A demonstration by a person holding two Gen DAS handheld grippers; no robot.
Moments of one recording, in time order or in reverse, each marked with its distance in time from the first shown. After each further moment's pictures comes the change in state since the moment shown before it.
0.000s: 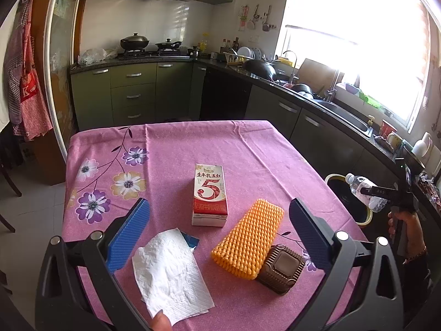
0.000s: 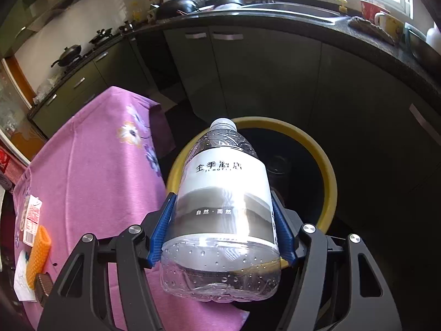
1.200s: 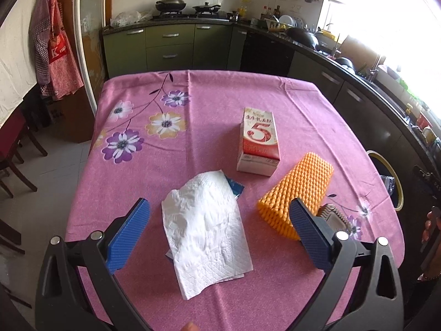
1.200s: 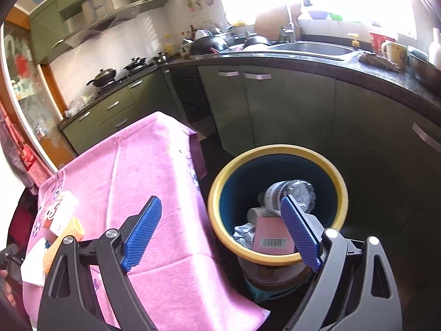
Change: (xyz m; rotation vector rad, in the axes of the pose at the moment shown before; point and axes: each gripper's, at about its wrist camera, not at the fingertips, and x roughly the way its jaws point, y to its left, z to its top) left arm 0.026 0.032 -0.048 -0.099 0.204 0.190; right arm -0.075 0.032 -0.049 -0.077 -0.226 0.154
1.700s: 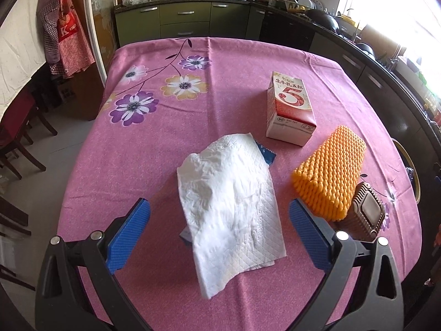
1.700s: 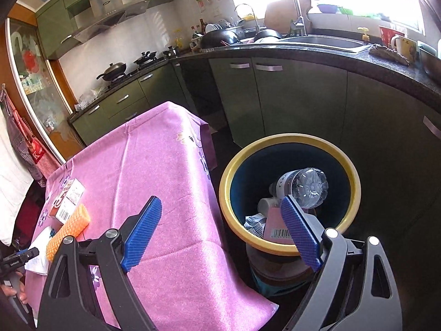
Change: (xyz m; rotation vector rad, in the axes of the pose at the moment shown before) left arm 0.022 0.019 -0.022 -0.052 0.093 0.061; right arm 0.008 0.002 -0.010 -0.004 0.031 0.054
